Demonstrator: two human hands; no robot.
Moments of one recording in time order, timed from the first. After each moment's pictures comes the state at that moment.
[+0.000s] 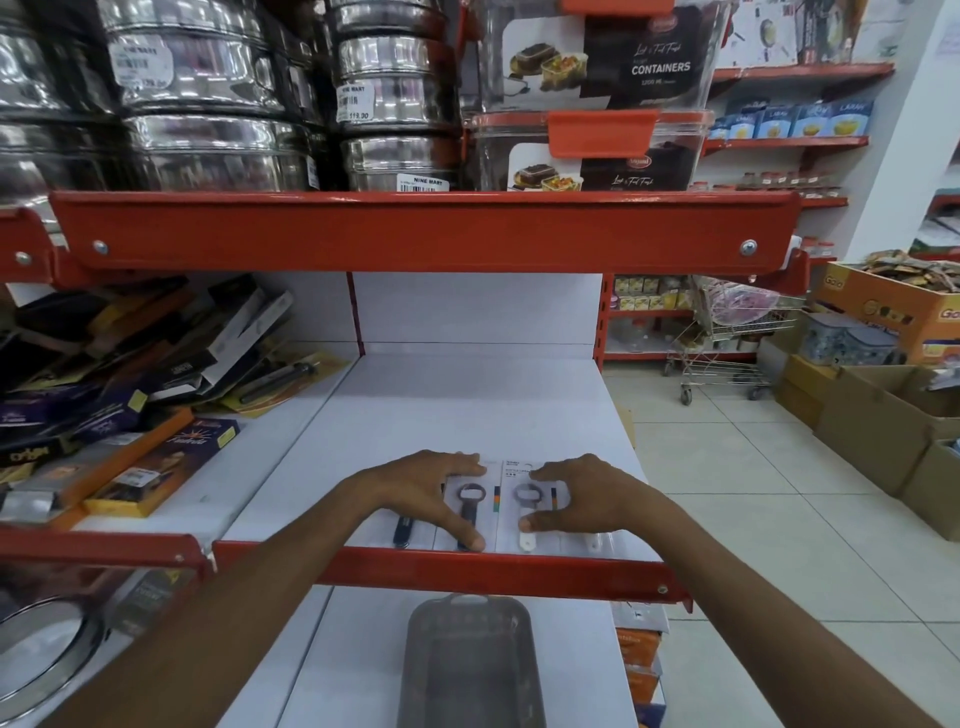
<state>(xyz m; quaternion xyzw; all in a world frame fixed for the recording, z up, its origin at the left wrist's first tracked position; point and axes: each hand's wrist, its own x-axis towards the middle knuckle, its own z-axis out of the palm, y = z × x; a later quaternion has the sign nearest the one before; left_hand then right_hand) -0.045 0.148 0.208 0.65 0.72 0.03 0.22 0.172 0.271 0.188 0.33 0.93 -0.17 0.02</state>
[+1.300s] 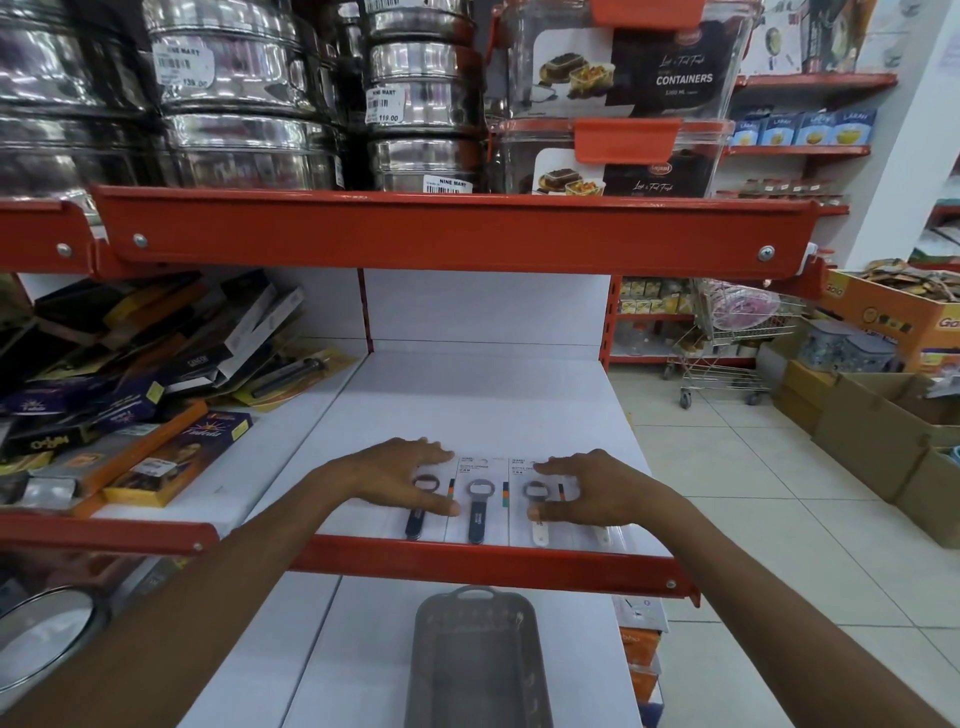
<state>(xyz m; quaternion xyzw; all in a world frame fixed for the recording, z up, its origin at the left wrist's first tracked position) -0.088 0.124 0.207 0.62 0.76 0.04 0.19 0.171 0.255 0.207 0.33 0.92 -0.18 0.01</state>
